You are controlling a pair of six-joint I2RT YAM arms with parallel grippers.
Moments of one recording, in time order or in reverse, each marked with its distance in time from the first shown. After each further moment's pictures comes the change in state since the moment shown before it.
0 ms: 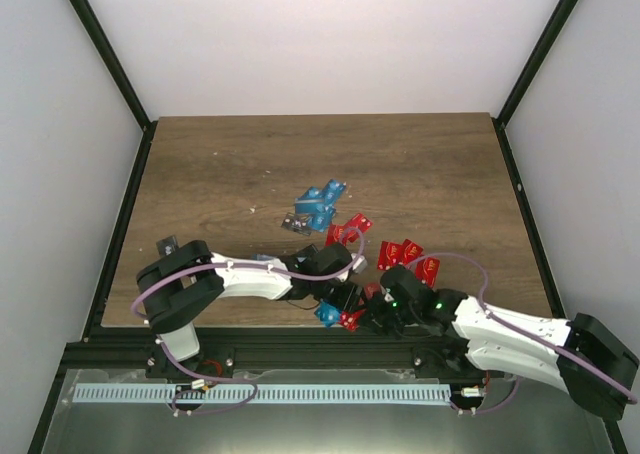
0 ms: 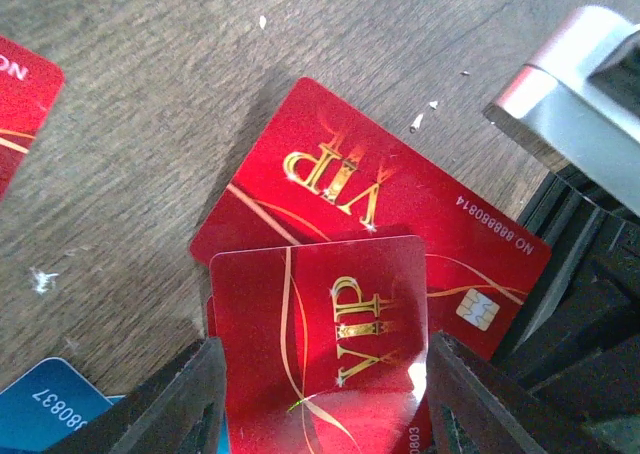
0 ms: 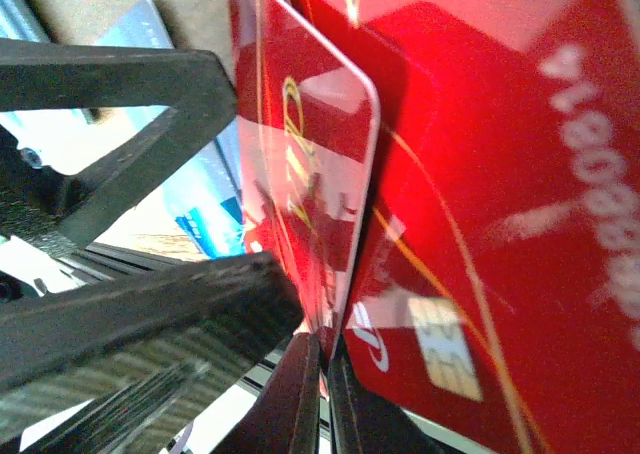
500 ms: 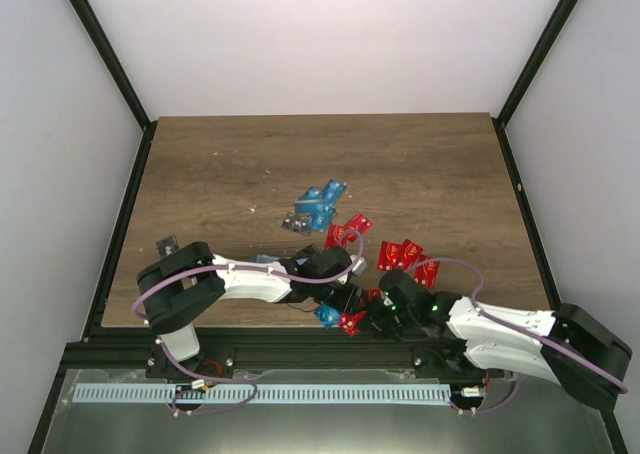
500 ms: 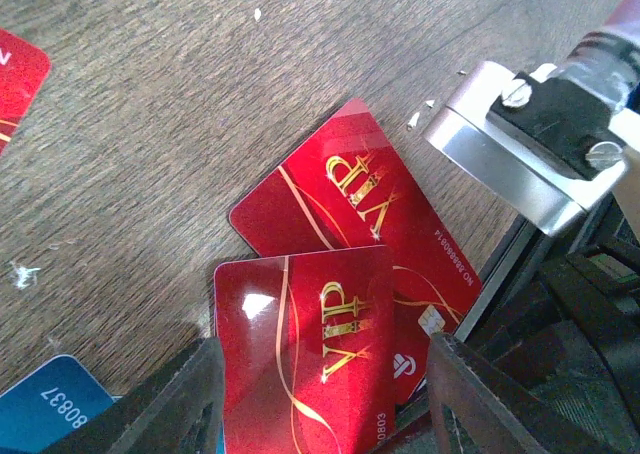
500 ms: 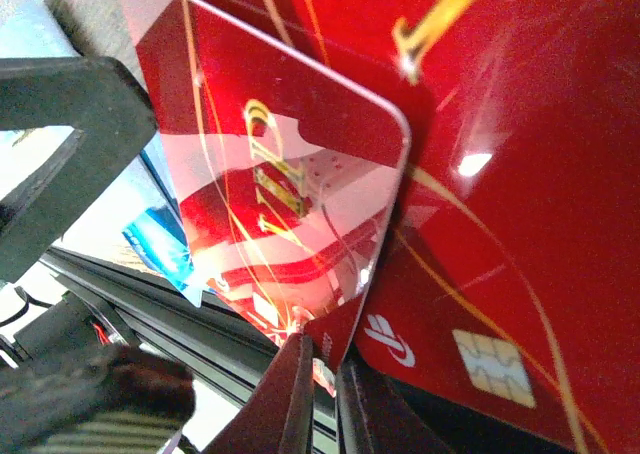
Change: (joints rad) left arm -0.010 0.000 -0.024 0.045 -0.002 -0.028; right arm 0.000 0.085 -0.044 0.111 -0.025 0.025
